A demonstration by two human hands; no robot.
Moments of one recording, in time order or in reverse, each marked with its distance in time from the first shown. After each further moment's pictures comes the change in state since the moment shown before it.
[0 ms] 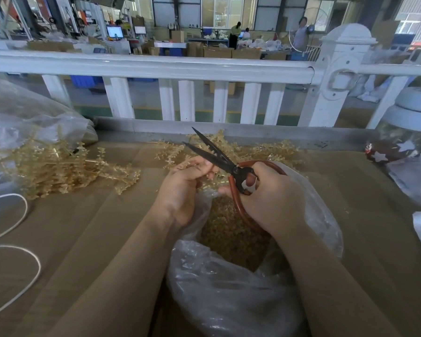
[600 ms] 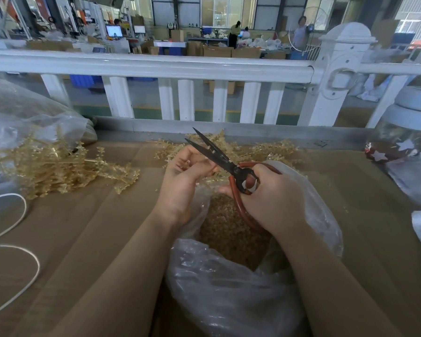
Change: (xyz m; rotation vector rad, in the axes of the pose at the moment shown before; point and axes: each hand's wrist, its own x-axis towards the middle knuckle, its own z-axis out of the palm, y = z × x) left_hand 0.004 -0.003 -0.002 0.081 -0.071 0.267; right_hand 0.000 0.002 0.002 0.023 0.007 -0.030
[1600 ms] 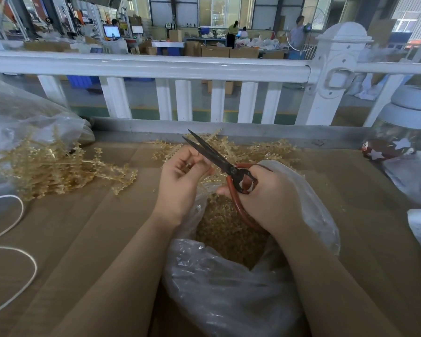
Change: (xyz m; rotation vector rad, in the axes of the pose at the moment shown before) left_hand -0.002 0.001 0.001 0.281 0.022 0.171; right_hand -0.001 0.001 0.001 0.092 0.011 0.017
